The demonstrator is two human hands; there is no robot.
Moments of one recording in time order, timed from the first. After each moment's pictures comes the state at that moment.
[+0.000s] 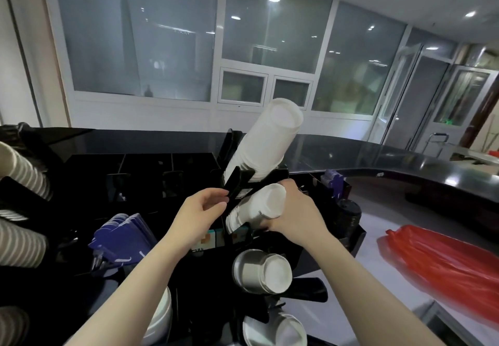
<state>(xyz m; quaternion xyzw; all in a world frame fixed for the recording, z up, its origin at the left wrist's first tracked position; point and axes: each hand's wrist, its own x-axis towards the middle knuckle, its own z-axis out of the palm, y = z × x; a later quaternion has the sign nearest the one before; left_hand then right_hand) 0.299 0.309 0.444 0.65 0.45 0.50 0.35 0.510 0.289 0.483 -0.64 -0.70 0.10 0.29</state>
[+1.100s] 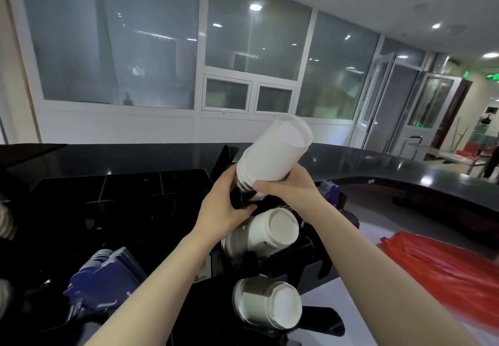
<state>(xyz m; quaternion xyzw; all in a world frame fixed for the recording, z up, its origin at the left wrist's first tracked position) 0.335 0.374 0.469 0.74 0.39 0.51 0.21 0.502 0.351 0.532 -0.50 -0.64 0.28 0.51</state>
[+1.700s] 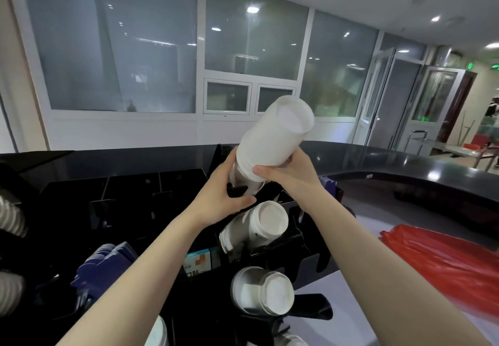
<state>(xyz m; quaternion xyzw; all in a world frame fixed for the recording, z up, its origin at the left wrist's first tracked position) 0.330 0.354 0.508 0.80 0.28 0.46 0.26 0.508 0.329 0.550 -0.47 -0.64 0.26 0.55</state>
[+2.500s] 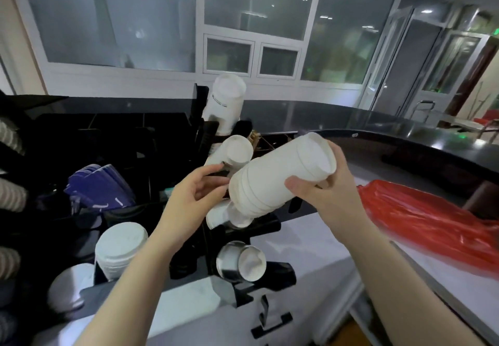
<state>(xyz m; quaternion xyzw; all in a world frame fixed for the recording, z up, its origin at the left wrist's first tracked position) 0.354 0.211 0.427 0.63 0.34 0.55 0.43 0.587 0.163 0.487 -0.42 -0.62 0.30 0.60</state>
